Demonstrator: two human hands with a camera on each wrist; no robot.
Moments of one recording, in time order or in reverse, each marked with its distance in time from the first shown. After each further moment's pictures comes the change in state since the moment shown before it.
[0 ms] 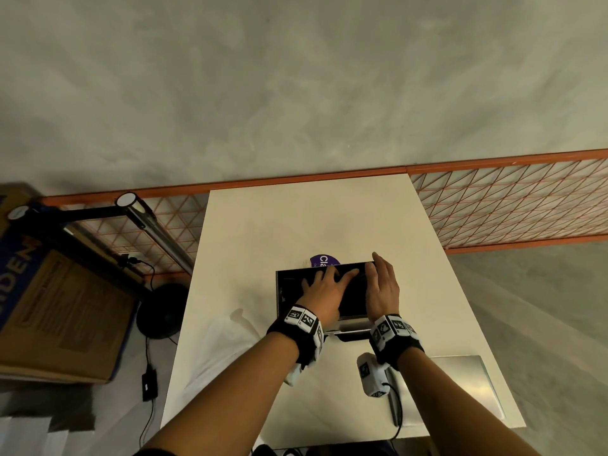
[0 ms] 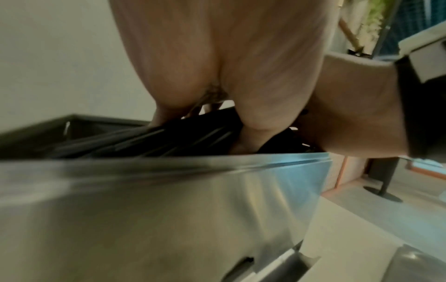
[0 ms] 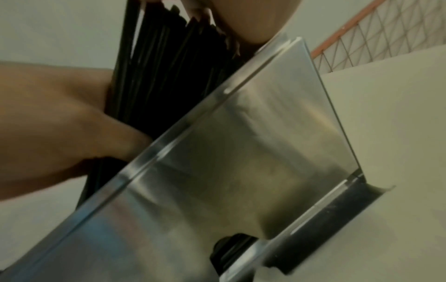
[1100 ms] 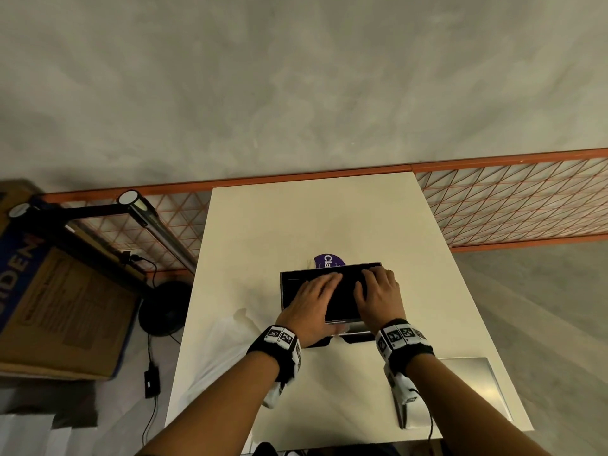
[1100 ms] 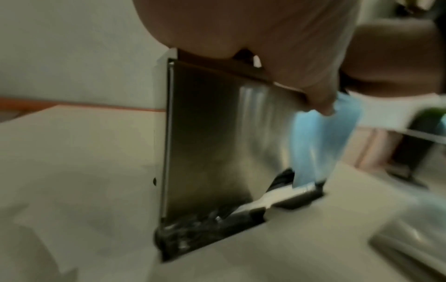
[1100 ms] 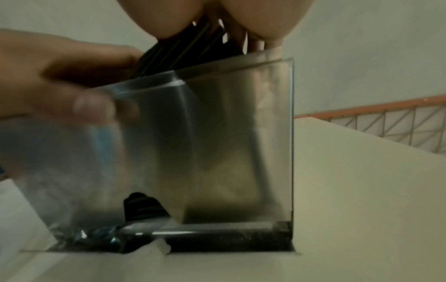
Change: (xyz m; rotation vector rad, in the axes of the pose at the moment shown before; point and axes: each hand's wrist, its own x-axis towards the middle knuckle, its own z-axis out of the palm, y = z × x) left_hand -0.025 -0.049 0.033 -0.183 0.181 0.139; right_hand -0.005 0.019 0.009 -0.655 -0.079 -0.349
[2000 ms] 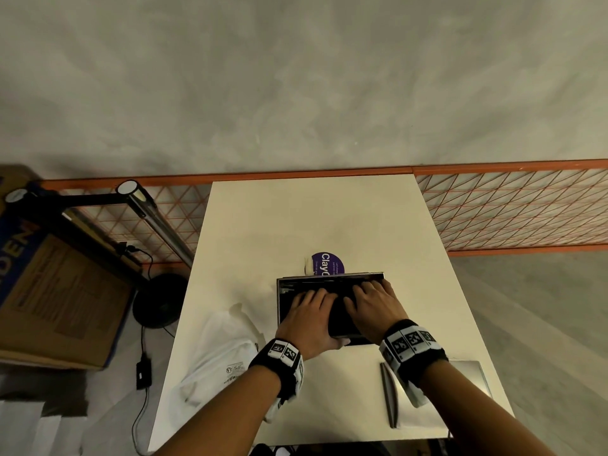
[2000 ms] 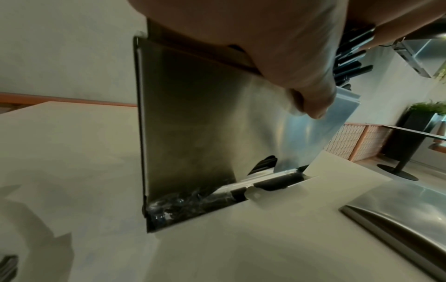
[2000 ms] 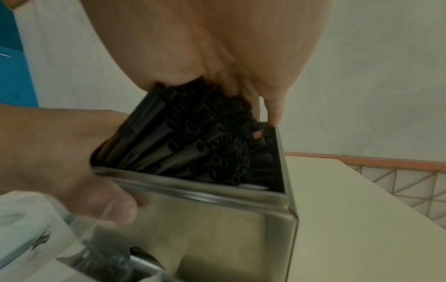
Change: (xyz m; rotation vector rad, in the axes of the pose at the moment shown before) left_hand -0.018 0.022 0.020 0.216 0.083 -0.067; right_hand -0.007 -0.019 -0.038 -0.383 -0.390 -0.205
